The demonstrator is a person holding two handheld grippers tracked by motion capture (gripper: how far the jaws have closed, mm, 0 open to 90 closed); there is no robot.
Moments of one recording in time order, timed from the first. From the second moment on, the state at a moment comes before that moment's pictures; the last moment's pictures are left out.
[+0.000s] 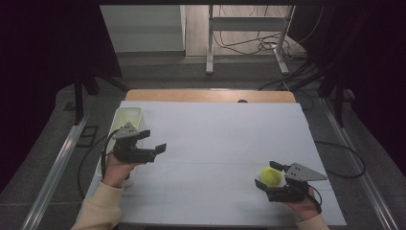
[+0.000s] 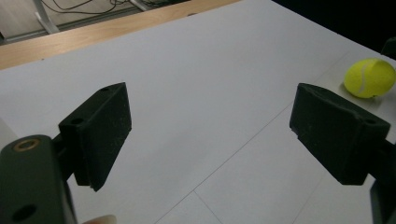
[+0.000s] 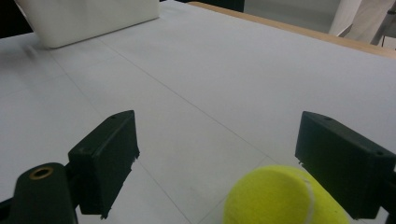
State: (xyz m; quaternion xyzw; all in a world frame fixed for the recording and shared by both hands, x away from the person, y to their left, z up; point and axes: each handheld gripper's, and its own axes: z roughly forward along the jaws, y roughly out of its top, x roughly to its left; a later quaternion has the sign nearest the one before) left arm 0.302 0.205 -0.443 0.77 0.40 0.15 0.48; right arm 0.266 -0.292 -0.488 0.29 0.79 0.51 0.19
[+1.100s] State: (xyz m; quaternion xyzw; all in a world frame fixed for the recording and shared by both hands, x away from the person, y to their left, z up) left arm 0.295 0.156 -0.454 0.79 0.34 0.12 0.49; right arm 0.266 -0.296 -0.485 0.29 0.78 0.52 0.19
